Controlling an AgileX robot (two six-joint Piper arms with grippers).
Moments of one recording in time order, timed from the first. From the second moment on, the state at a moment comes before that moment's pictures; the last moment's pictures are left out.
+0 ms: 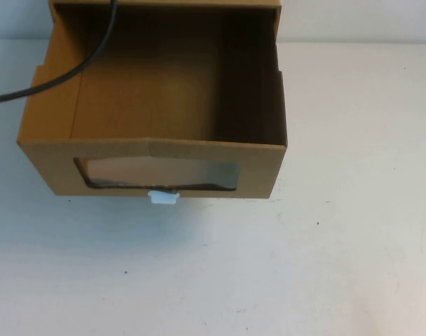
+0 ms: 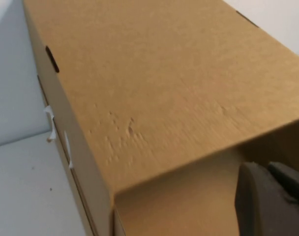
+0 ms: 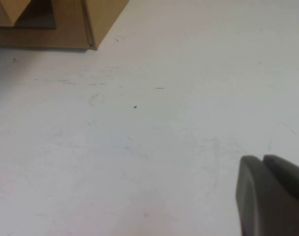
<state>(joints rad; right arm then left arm) 0.17 -0.01 0.03 0.16 0.35 -0.15 -0.12 1.38 -1.58 -0.54 0.78 0.53</state>
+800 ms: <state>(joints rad) 0.17 -0.01 0.03 0.43 0.24 -0.15 -0.12 1.82 -1.83 -0.79 0.79 0.78</state>
